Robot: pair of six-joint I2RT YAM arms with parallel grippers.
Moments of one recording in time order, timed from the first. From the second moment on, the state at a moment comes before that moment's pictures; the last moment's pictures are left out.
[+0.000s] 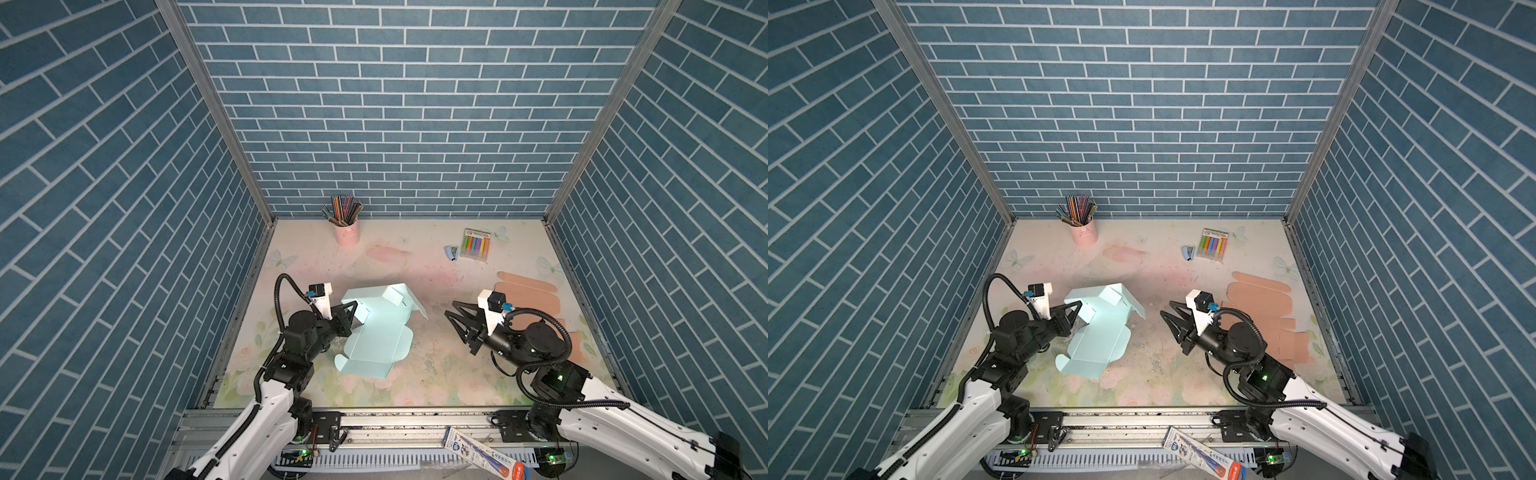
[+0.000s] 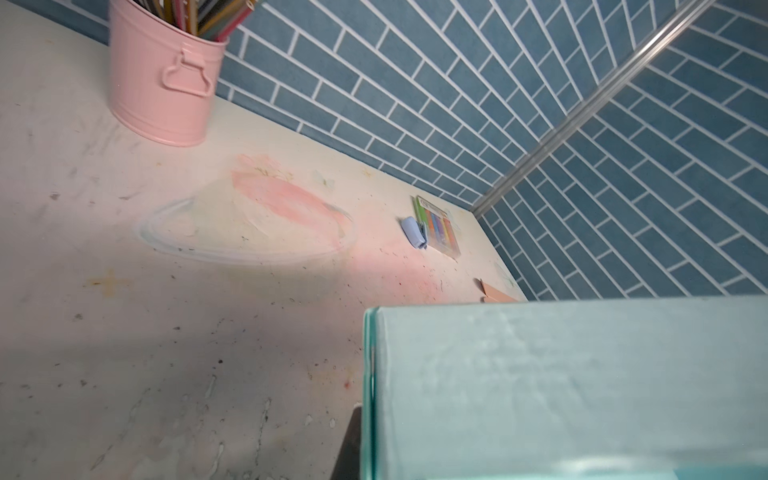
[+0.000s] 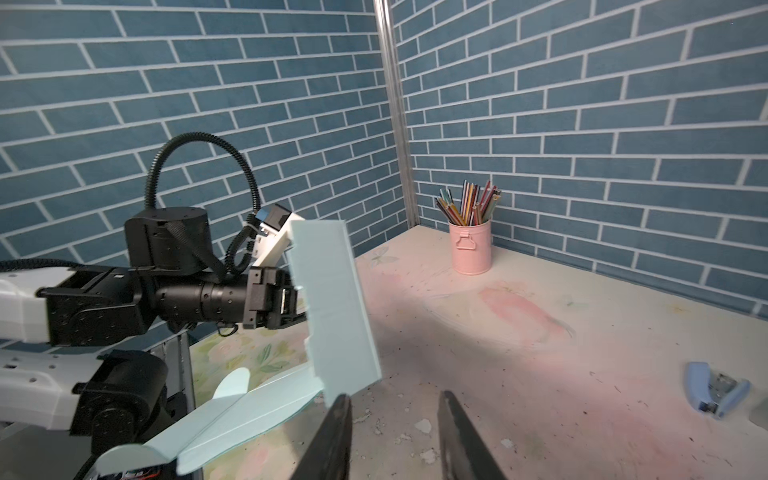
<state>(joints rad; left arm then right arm) -0.30 0.71 0.23 0.22 0.32 -0.56 0.89 0.63 0.40 0.23 -0.09 0.18</state>
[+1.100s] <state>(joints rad) -0.37 0.84 0.26 0.20 0.36 -0.51 0.95 1.03 0.57 0.27 -0.34 0.15</state>
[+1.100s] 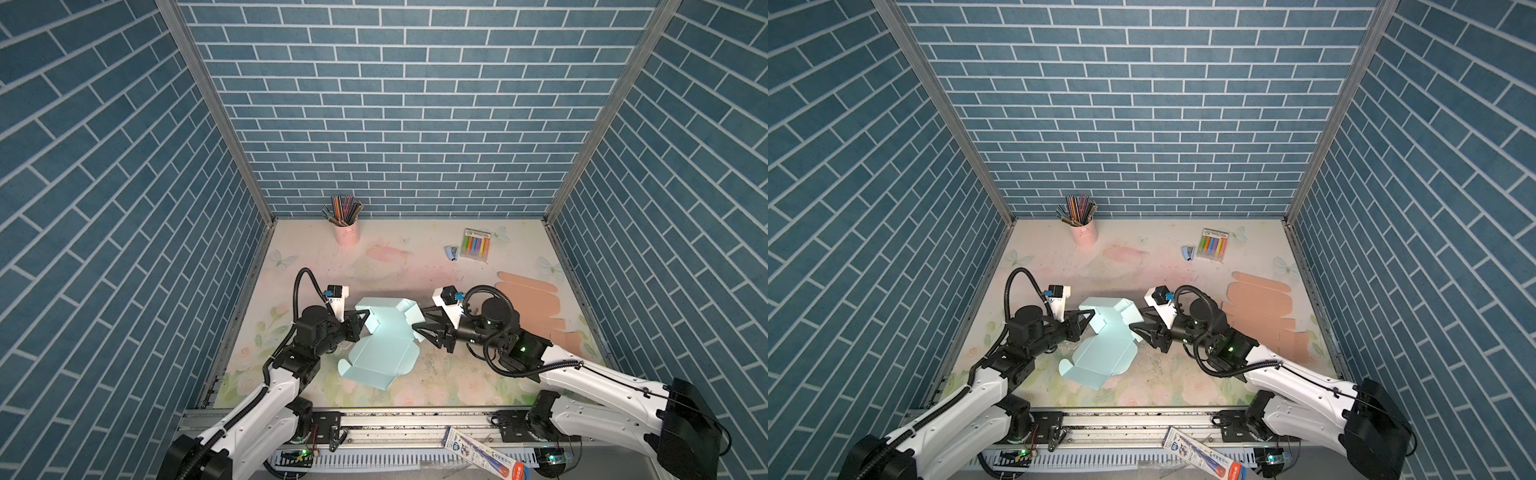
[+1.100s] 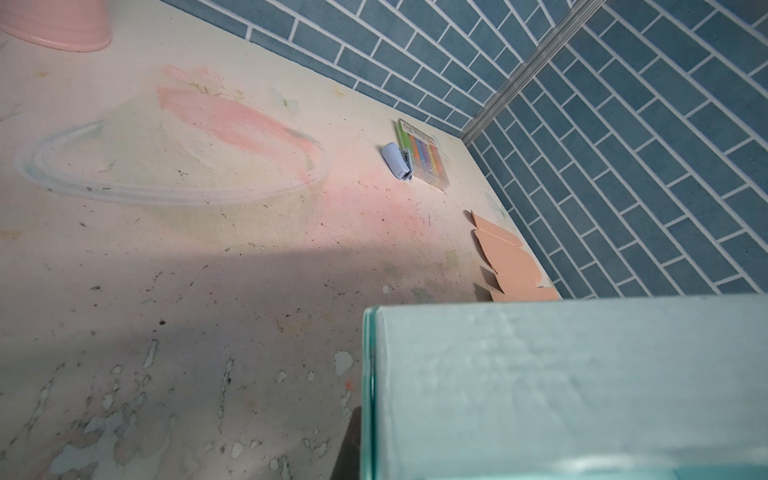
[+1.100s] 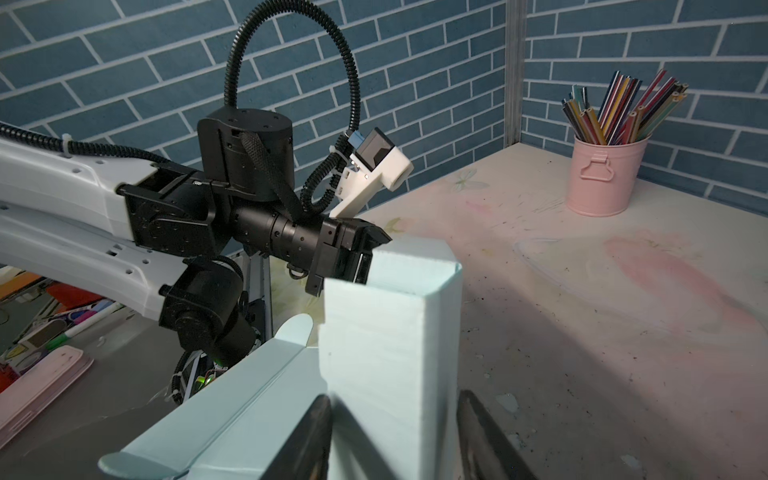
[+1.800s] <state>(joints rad) -0.38 0.87 0.26 0.20 0.34 -0.48 0.97 0.98 0.55 0.22 -0.28 0.14</state>
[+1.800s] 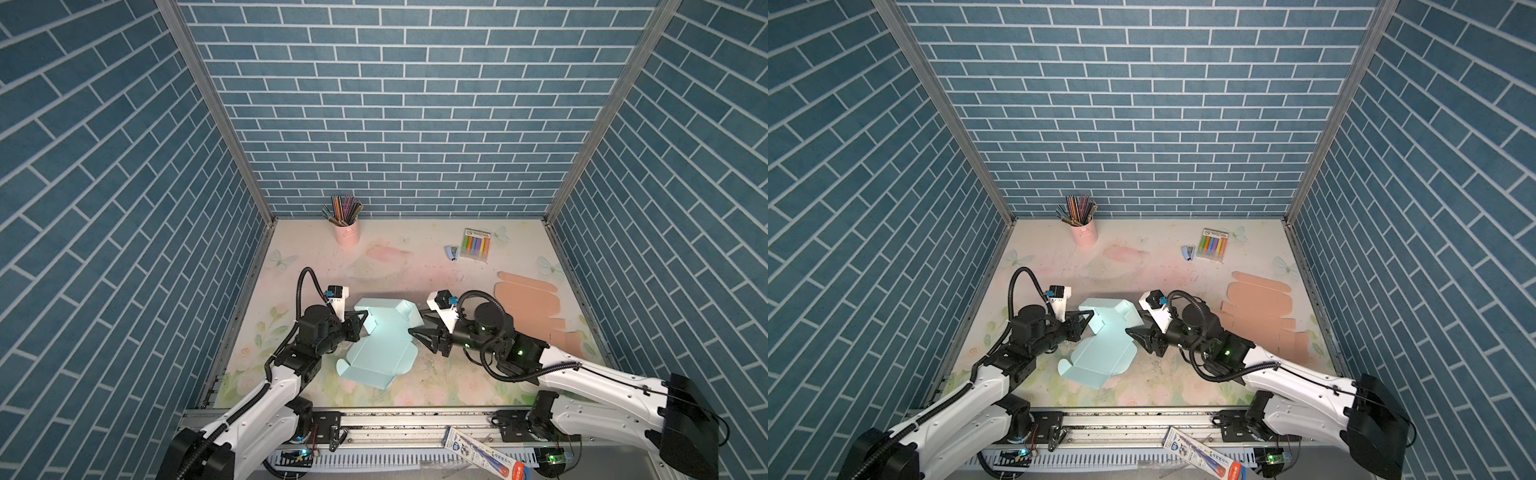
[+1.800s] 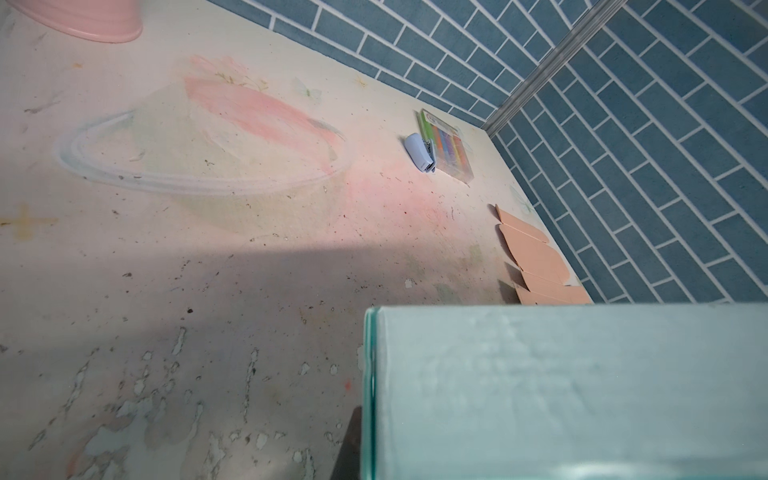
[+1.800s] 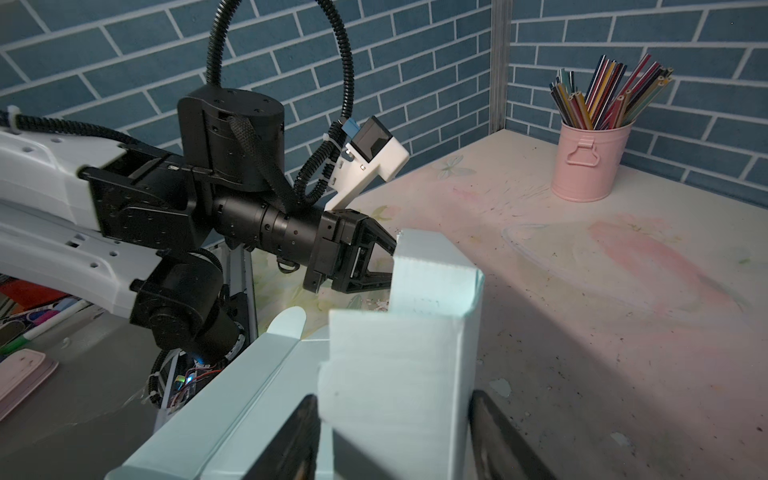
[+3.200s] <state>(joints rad) -0.42 0.89 0.26 0.28 0.43 -0.47 0.77 0.94 0.44 0.36 -0.74 0.24</state>
